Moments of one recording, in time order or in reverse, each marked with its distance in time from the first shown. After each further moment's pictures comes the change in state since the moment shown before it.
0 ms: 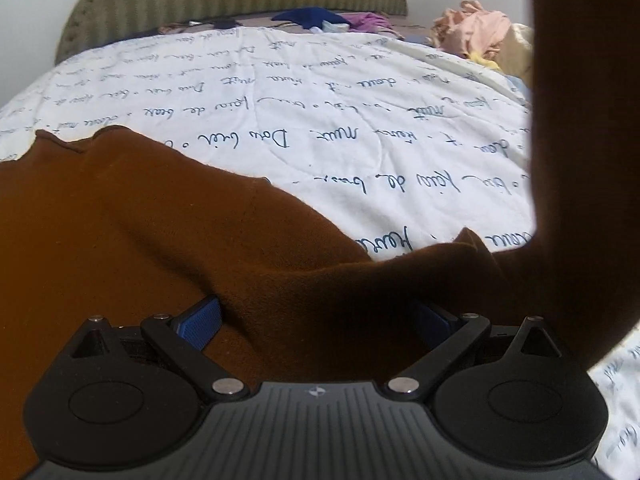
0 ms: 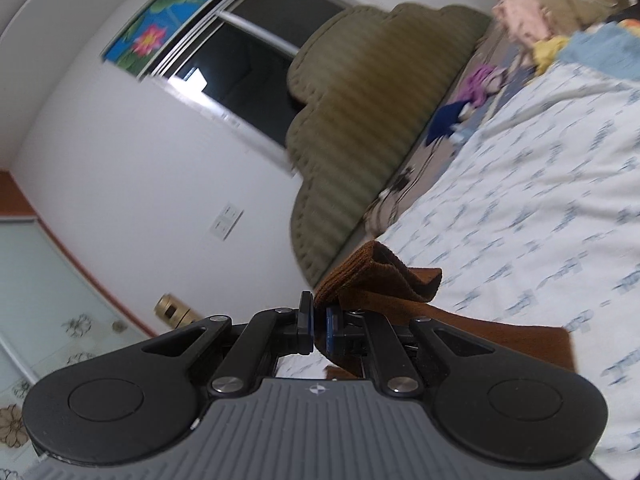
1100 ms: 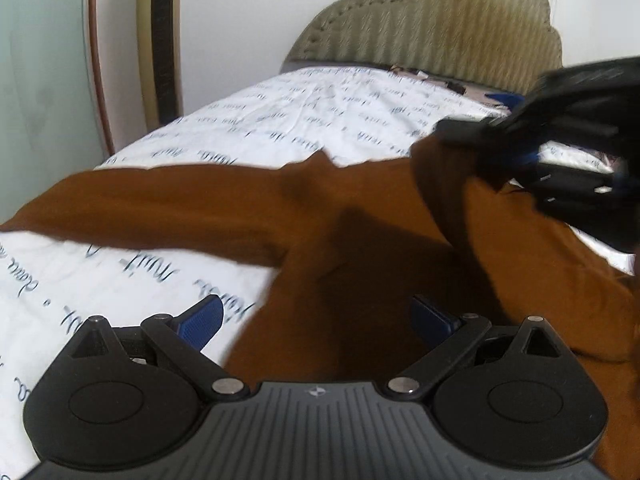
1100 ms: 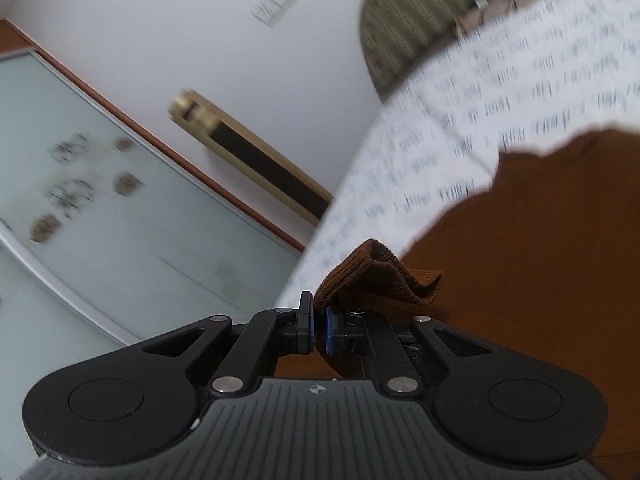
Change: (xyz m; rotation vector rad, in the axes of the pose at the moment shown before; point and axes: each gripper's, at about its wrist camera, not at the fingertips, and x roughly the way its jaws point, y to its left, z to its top) left arm -0.168 0.306 -0.088 -0.336 -0.137 0.343; right arm 0.284 0.113 -0.258 -0.091 0.525 0.040
